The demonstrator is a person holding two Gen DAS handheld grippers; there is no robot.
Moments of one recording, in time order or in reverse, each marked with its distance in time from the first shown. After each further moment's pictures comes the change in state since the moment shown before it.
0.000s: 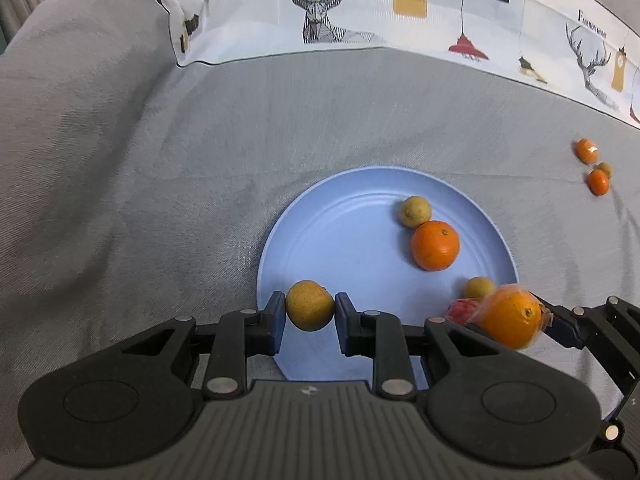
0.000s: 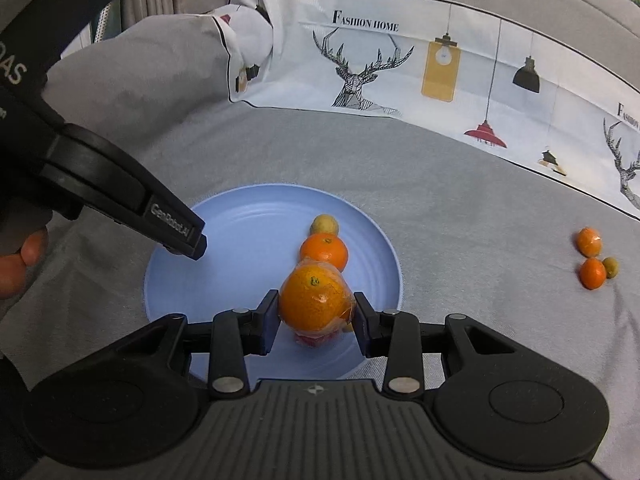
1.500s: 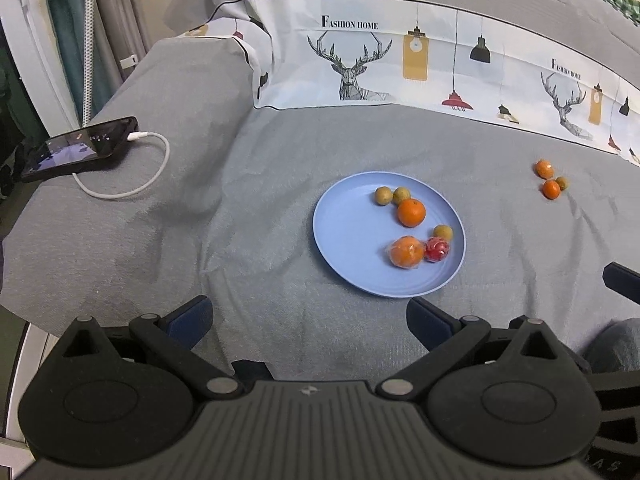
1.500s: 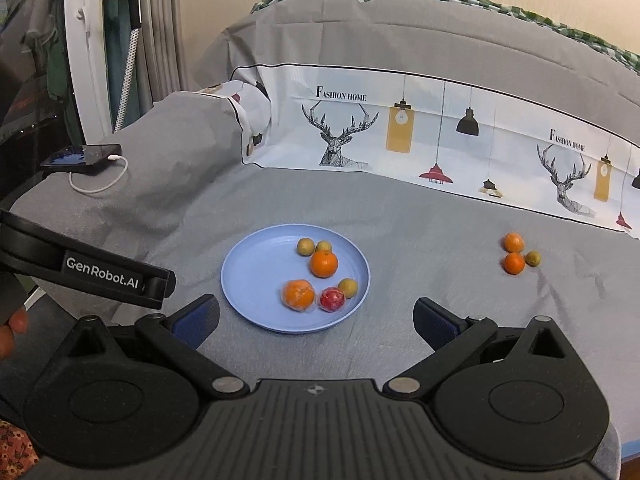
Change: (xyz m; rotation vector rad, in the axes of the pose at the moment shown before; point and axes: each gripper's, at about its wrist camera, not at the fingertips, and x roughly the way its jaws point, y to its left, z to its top) left arm -0.173 0.002 -0.111 -0.068 -0.174 0.090; right arm -0.182 0.028 -0.034 0.071 -0.146 -0.042
